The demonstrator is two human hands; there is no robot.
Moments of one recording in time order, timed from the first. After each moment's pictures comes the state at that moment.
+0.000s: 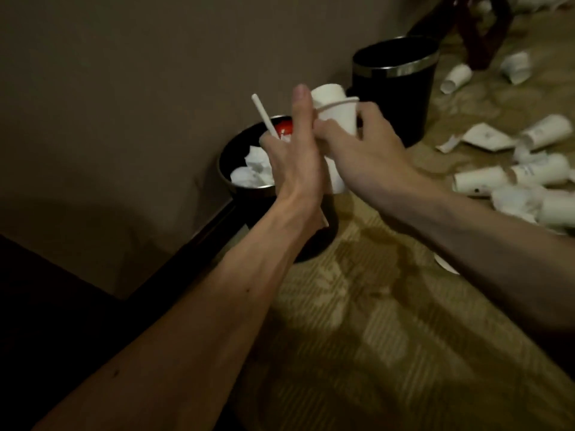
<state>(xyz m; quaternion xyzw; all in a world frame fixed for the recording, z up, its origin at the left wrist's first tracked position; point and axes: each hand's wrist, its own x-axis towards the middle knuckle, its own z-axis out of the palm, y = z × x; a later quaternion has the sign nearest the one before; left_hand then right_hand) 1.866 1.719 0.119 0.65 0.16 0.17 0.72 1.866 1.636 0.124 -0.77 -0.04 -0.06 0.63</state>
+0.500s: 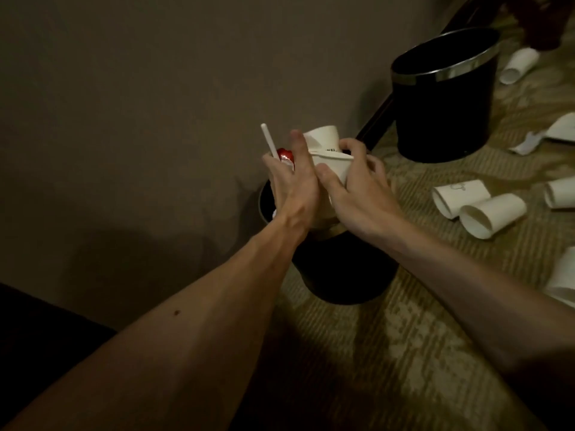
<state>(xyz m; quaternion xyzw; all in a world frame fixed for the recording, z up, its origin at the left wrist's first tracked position) 1.961 1.809 0.099 0.81 0.17 0.20 0.53 1.945 1.713 0.075 -0.82 -0.09 -0.06 0.57</state>
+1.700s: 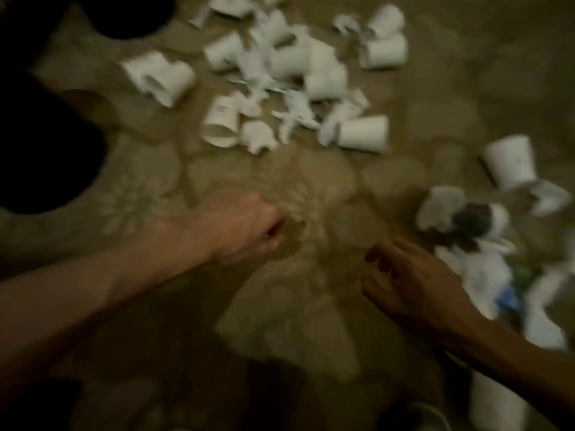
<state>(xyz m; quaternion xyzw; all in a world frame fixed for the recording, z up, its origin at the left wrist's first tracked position) 1.726 1.556 0.000 0.82 -0.55 -0.18 -0.03 1.533 1.364 -0.021 -0.95 0.13 0.12 0.24</state>
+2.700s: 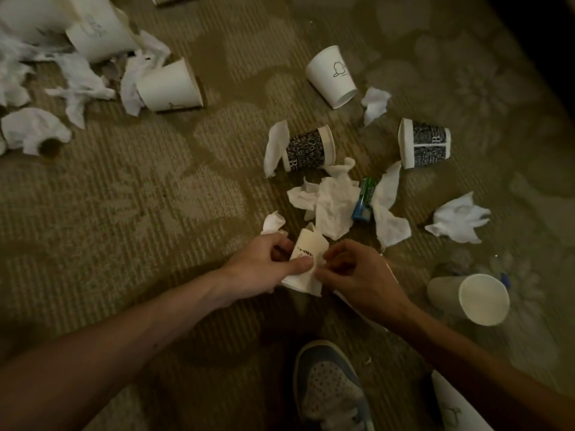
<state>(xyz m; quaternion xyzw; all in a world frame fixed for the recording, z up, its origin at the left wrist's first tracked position) 1.557 1.399 -0.112 0.72 -0.26 -0.59 0.27 1.384 1.296 -0.092 -0.71 0.47 0.07 0.52</state>
